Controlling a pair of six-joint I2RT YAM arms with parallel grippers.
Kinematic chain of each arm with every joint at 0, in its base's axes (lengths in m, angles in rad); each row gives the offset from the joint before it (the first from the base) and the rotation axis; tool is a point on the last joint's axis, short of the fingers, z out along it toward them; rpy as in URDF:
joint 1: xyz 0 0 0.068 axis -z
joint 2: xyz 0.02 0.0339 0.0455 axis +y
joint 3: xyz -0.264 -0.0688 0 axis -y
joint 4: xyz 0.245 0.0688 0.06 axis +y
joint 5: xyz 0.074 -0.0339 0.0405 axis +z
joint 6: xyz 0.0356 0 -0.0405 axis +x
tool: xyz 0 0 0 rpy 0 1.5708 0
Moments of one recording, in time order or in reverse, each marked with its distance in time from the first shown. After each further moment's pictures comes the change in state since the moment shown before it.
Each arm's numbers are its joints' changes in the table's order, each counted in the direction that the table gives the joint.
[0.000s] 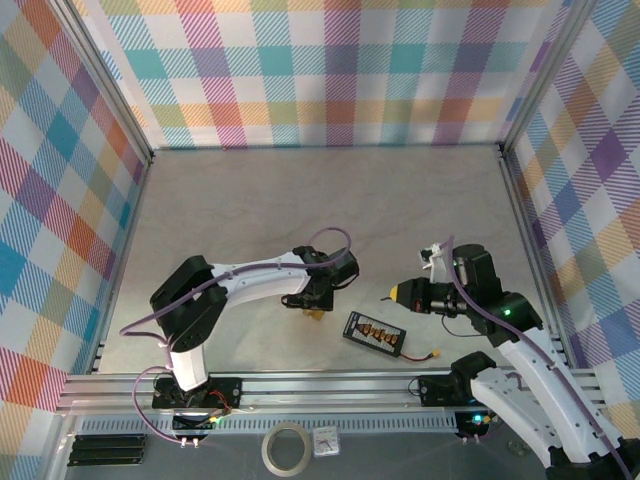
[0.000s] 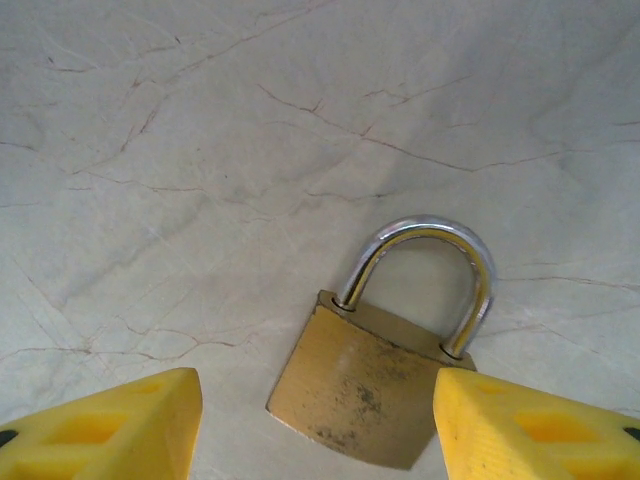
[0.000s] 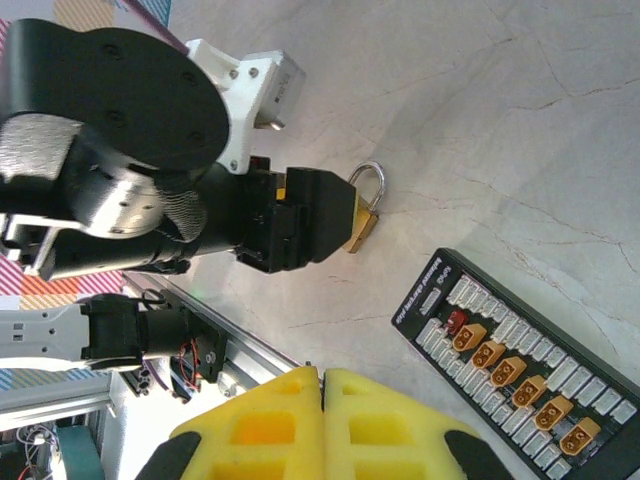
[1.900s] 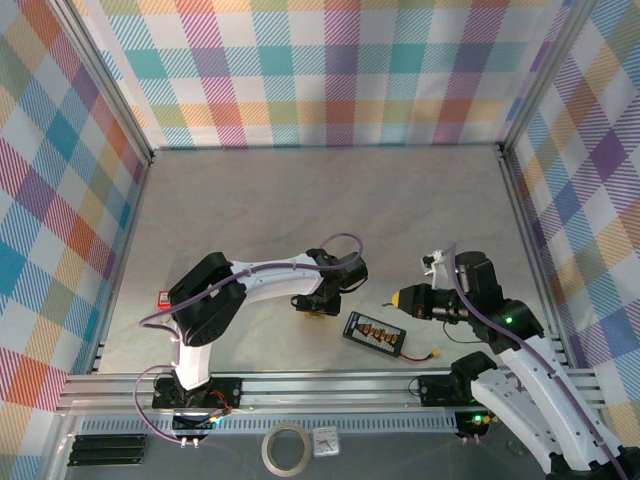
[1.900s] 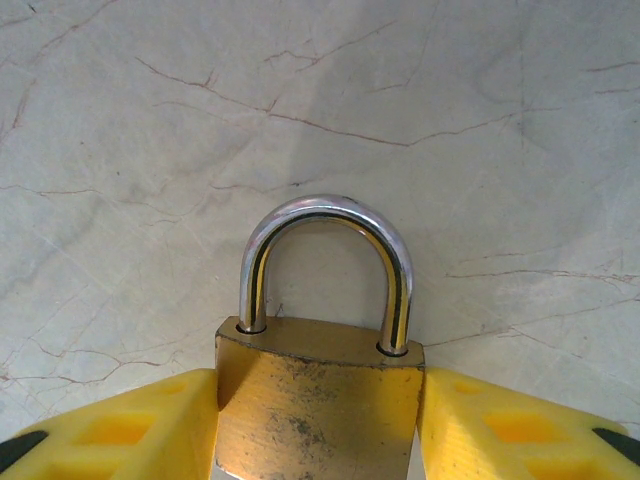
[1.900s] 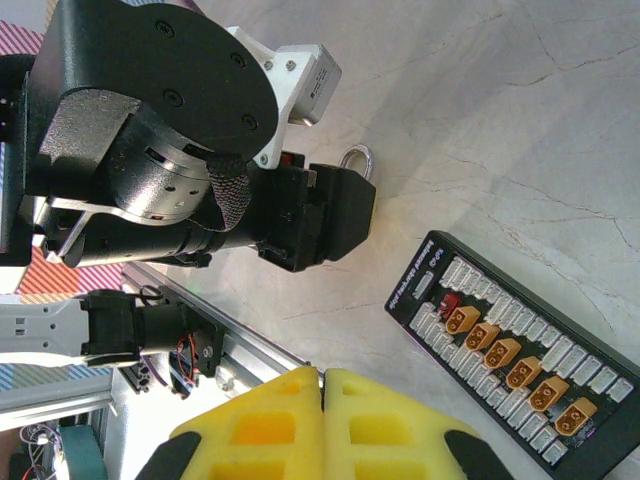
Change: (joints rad) left arm 0.026 0.087 0.053 -0.003 -0.036 0.040; right arm 0.000 -0.047 -0.042 0.009 0.000 0.019
